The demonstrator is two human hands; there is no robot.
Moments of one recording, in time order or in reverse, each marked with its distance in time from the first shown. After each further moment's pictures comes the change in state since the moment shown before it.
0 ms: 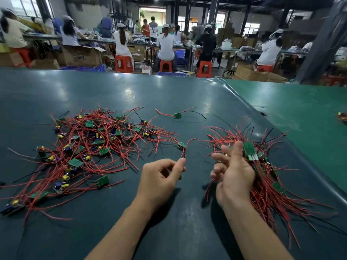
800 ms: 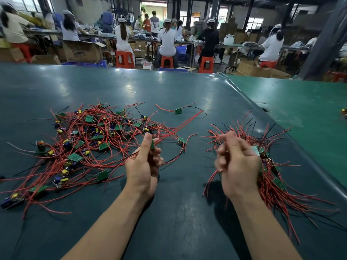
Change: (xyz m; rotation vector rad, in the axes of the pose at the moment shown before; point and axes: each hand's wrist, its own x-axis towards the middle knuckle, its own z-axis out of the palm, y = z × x) left_hand 0.022 0.009 -0.006 -0.955 0.350 -0.449; right_hand 0.009 -0.012 -0.008 -0.063 -0.266 -0.065
